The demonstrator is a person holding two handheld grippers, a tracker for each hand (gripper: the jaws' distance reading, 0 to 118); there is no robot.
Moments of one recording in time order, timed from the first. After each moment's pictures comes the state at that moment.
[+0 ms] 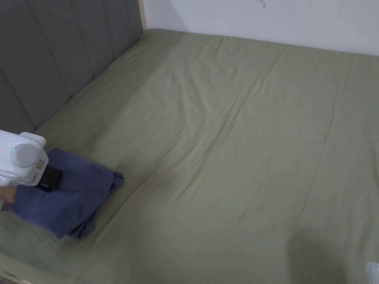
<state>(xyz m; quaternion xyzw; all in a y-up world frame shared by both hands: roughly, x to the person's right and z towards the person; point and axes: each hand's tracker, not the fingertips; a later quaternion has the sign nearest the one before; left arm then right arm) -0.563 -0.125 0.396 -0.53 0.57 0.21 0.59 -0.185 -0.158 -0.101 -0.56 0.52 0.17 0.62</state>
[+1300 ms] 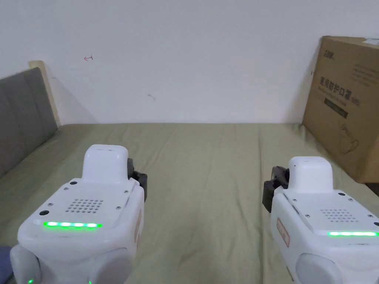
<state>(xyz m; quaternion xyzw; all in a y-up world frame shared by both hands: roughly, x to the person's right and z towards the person) -0.200 0.059 0.108 -0.09 0.48 0.00 0.87 -0.068 0.046 -0.103 -0.06 0.47 0.04 0.88</state>
